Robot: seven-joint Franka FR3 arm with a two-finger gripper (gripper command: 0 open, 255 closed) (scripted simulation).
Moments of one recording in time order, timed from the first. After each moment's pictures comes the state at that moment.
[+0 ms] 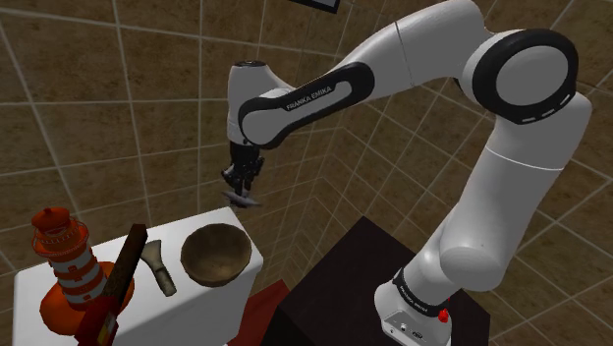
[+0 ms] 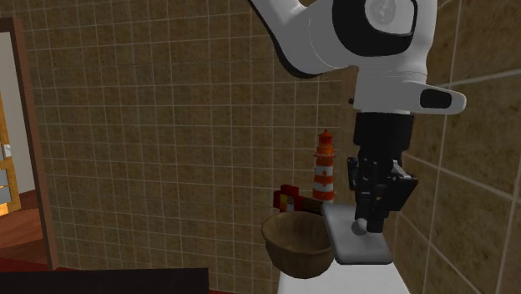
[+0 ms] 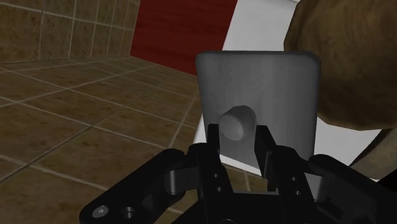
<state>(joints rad) 0.03 0.22 0.27 -2.11 -0.08 2.24 0.29</state>
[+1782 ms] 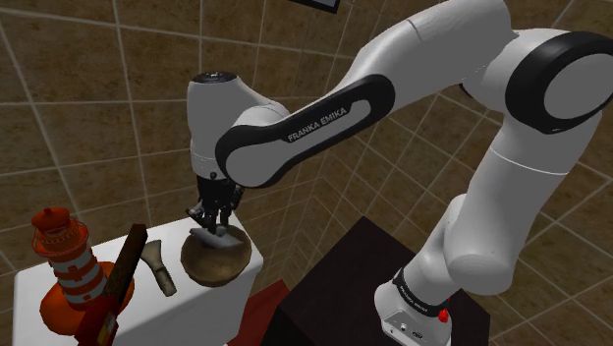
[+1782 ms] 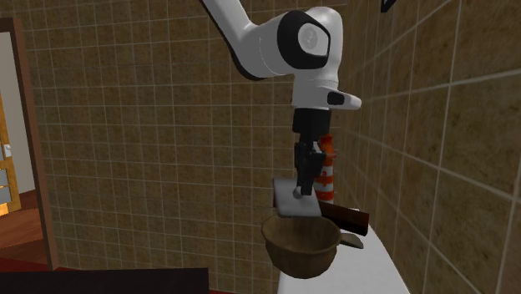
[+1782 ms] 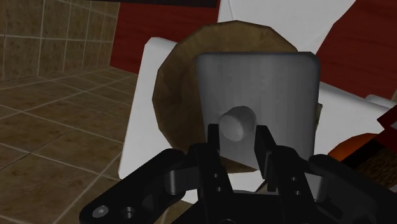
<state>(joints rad) 0.18 0.19 0.40 -2.14 -0.06 2.23 0.55</state>
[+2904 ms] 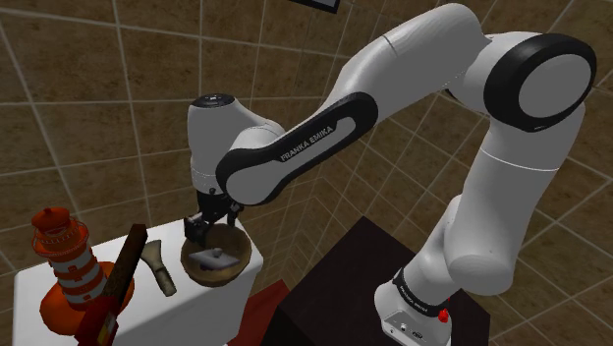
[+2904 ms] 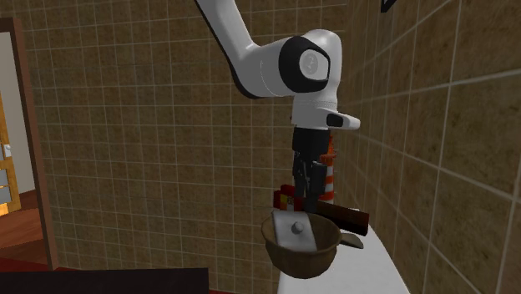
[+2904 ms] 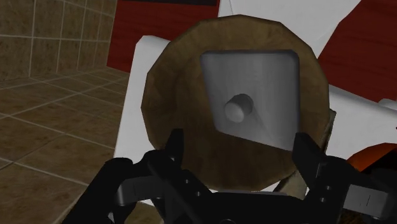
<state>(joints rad) 0.19 0.26 0.38 -2.17 -0.10 2.32 0.58</state>
